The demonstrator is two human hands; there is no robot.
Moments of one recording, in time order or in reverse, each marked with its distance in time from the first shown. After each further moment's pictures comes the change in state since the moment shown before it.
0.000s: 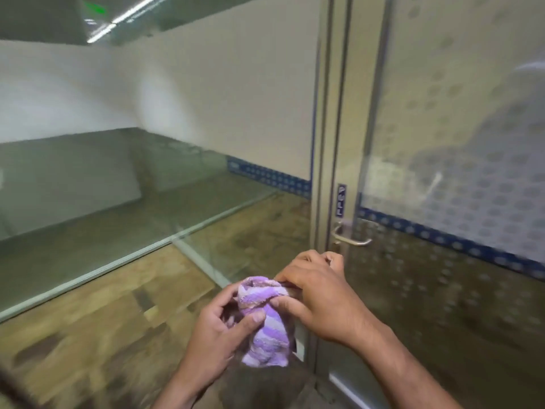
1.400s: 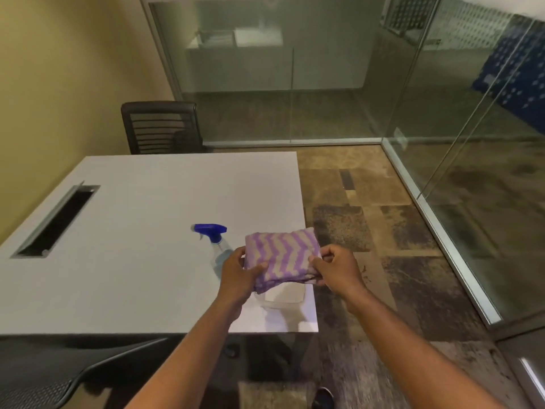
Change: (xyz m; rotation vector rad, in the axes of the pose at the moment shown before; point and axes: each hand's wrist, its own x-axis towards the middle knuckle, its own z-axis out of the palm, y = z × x) left_hand -0.494 -0.018 -0.440 0.136 1.092 -0.659; right_hand -0.052 -0.539 0.378 0.807 -0.608 0.495
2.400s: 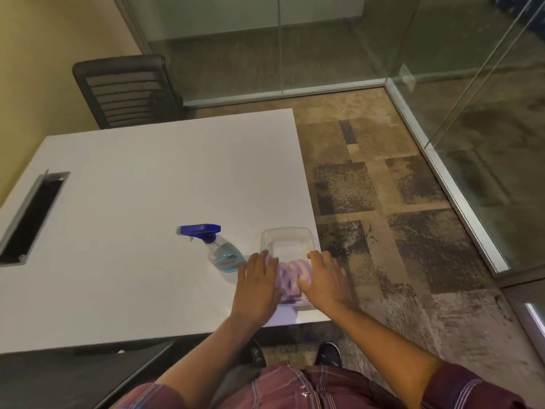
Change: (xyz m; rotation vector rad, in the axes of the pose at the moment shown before) left_hand 0.063 -0.082 0.019 1.301 -0.229 0.552; right_hand 0.046 0.075 0.085 -0.819 -0.129 -0.112
